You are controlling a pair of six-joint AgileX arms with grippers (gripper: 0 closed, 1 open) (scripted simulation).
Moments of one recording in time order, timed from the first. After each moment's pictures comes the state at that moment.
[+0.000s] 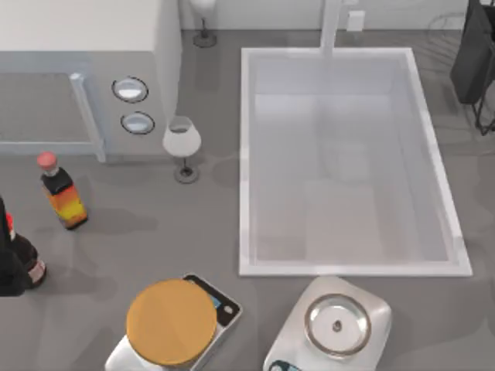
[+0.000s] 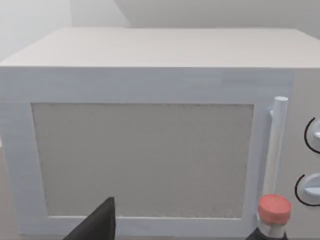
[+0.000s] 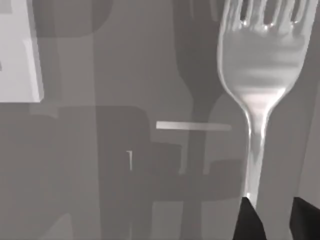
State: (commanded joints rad) left arm 0.00 0.00 0.00 0.00 0.00 0.00; right arm -0.06 1.62 0.95 -0.90 0.00 -0.05
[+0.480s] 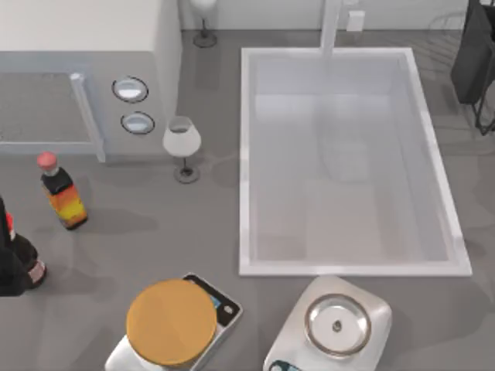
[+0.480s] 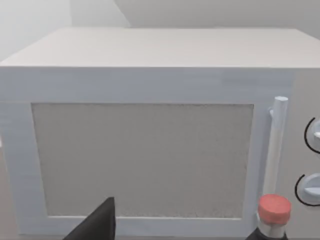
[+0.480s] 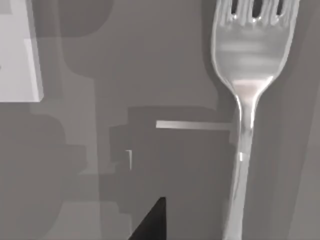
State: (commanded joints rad) left arm 0.00 0.00 0.00 0.00 0.00 0.00; right arm -0.06 1.62 0.95 -0.90 0.00 -0.05
